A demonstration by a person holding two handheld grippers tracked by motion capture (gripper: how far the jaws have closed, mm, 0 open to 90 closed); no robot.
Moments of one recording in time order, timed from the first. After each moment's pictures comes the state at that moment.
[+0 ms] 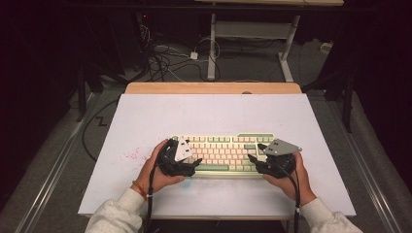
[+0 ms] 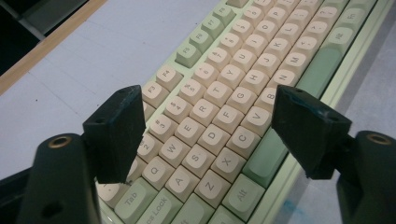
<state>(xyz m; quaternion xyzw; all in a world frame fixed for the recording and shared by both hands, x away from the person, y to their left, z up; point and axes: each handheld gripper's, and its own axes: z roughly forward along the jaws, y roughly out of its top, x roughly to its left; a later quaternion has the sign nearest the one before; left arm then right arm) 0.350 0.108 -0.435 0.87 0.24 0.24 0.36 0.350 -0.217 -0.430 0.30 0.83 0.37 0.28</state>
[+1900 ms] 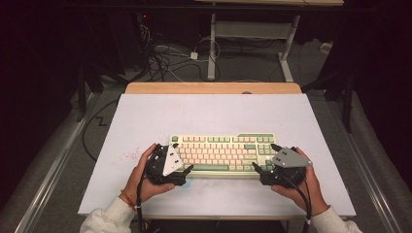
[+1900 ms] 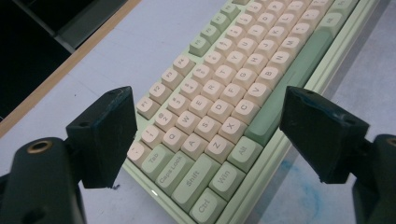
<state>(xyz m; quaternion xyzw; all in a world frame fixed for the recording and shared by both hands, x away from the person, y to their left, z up) 0.317 0.132 -0.430 0.86 0.23 0.29 0.35 0.314 -0.224 -0.414 0.29 0.82 0.37 0.33</state>
